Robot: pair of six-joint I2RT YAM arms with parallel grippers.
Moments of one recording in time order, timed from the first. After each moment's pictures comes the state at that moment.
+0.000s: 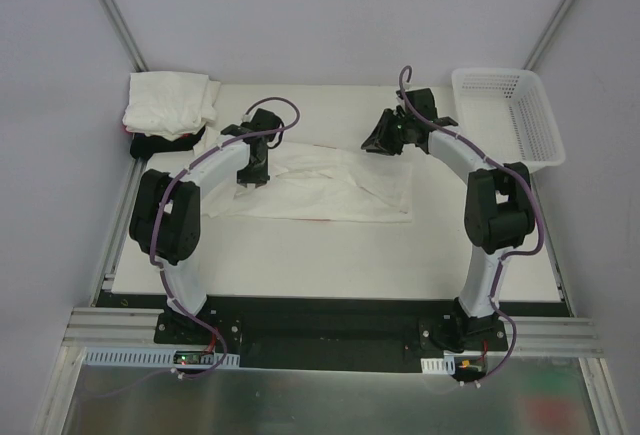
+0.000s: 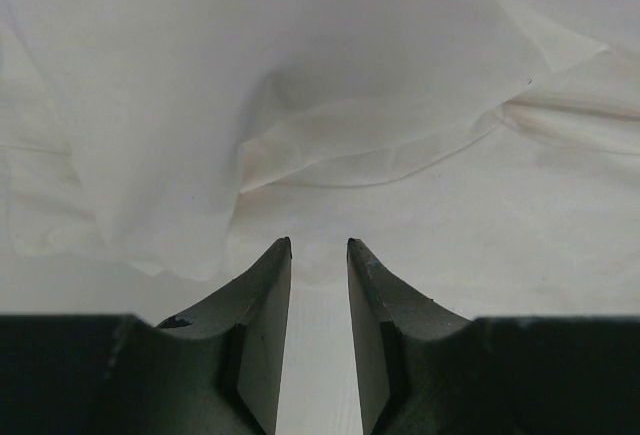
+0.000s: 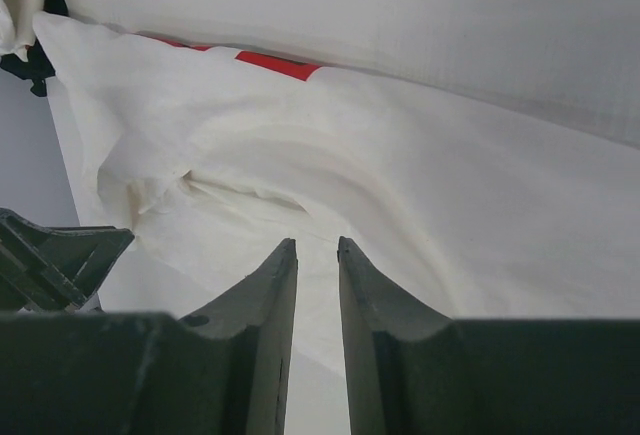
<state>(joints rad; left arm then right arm) -0.38 1.81 1.37 -0.80 -0.32 -0.39 0.29 1.94 1.50 -0.36 -0.41 0.62</state>
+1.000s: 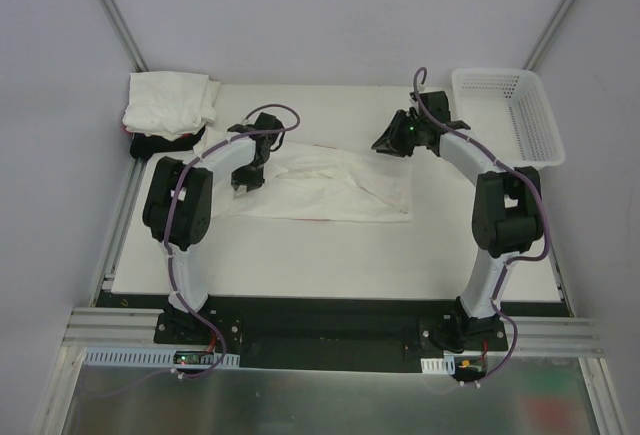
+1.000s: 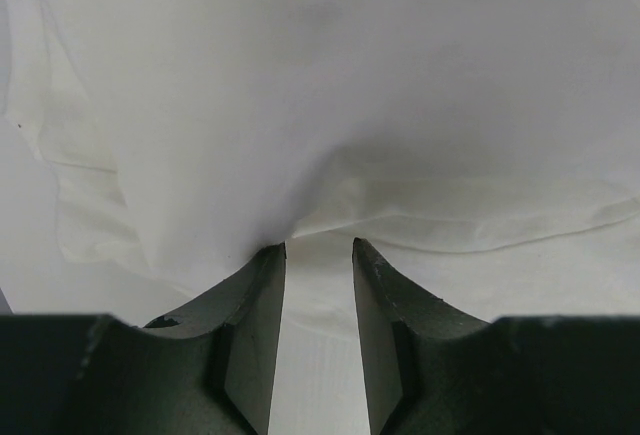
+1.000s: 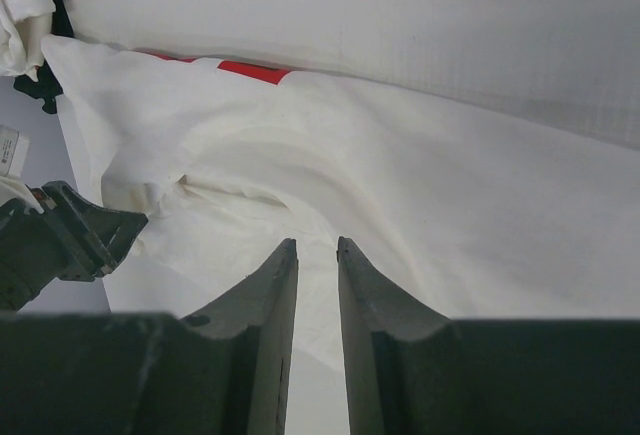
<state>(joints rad) -0.36 1.94 1.41 -0.84 -0.45 -0.36 0.22 1.90 1.43 -0.34 -0.43 0.63</state>
